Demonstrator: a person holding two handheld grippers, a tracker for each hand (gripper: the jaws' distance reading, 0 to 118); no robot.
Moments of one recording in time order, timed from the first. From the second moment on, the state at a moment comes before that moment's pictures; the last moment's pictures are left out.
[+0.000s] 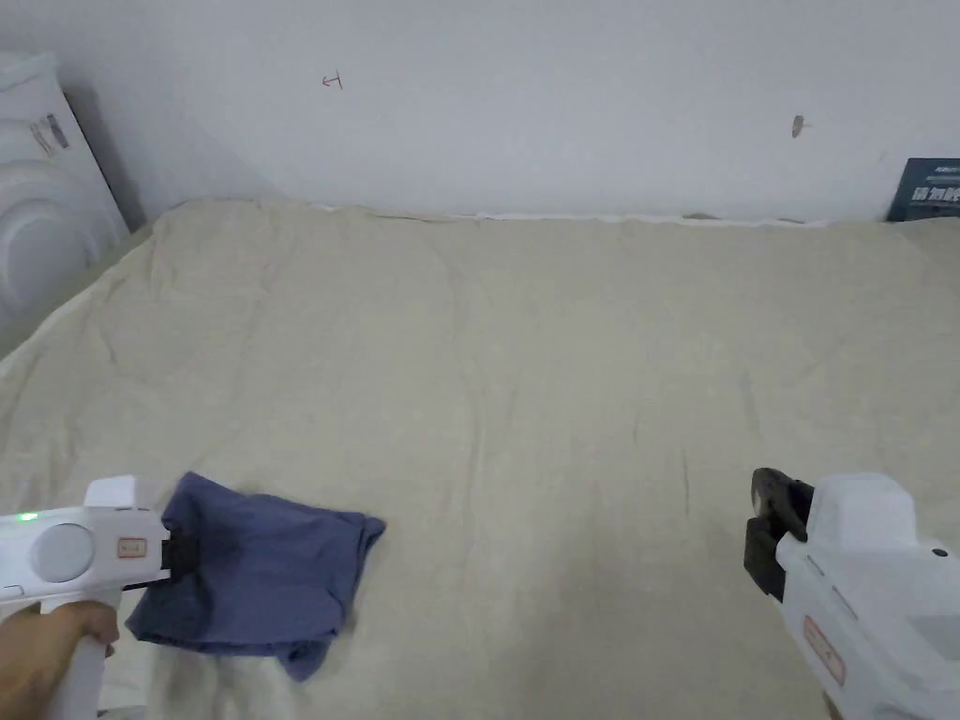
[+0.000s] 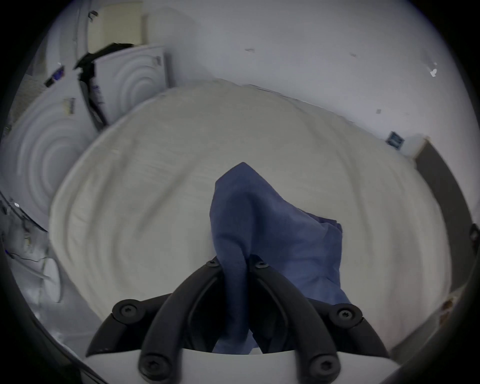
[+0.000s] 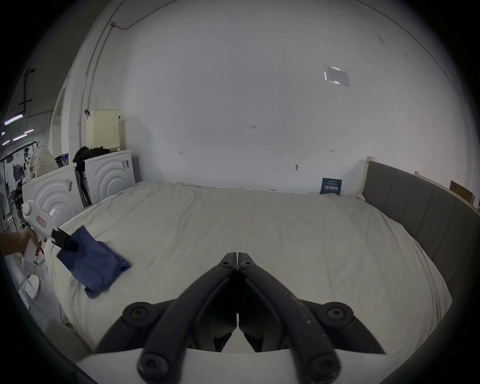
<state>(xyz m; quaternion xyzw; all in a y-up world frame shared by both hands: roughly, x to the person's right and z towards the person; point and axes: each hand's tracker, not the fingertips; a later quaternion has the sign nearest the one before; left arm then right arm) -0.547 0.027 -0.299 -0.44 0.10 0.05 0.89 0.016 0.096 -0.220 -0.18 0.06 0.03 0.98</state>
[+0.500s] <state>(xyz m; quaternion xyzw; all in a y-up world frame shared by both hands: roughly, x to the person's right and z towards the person) -0.607 0.021 -0.298 -0.44 0.16 0.08 0.88 -0.005 0.090 -0.247 -0.19 0.06 0.03 0.98</state>
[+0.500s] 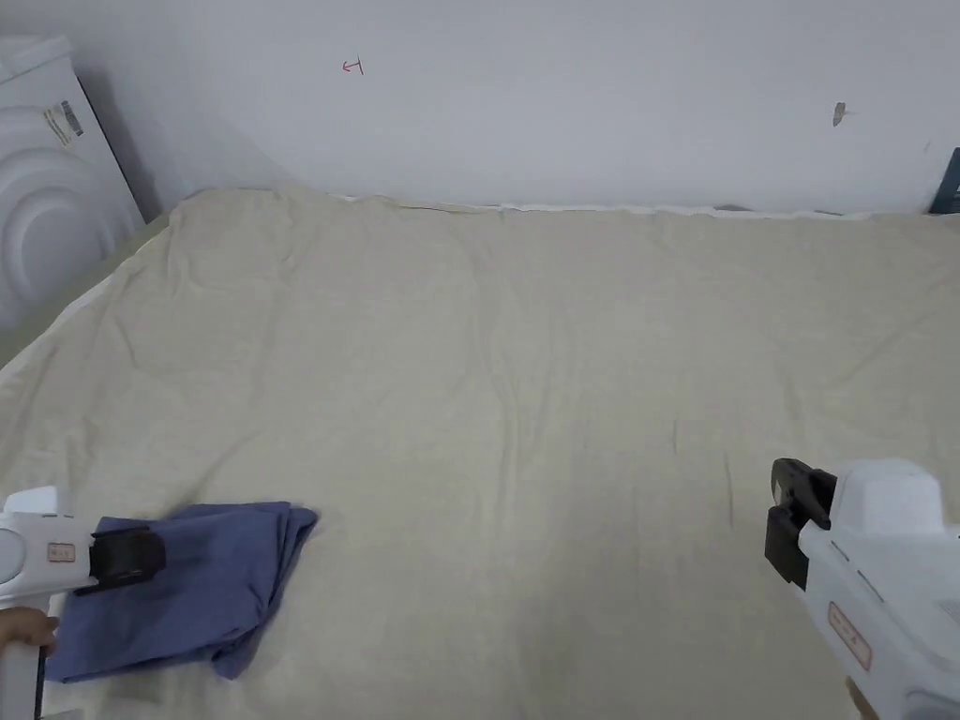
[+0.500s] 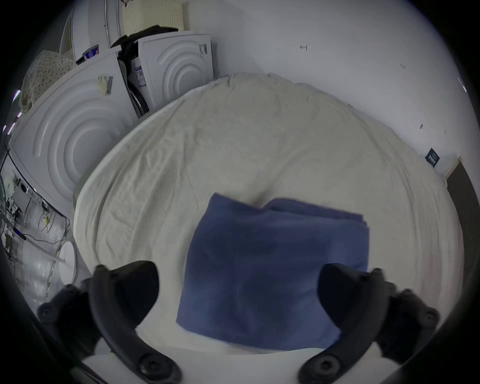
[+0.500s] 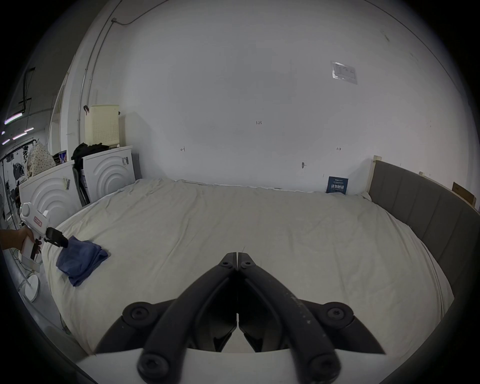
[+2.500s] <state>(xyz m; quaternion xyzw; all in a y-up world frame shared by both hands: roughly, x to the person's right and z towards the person) -0.184 0.213 -0.172 0.03 -0.02 -0.04 1.00 0.151 0.234 -0.107 0.01 -0.07 0.07 0.99</state>
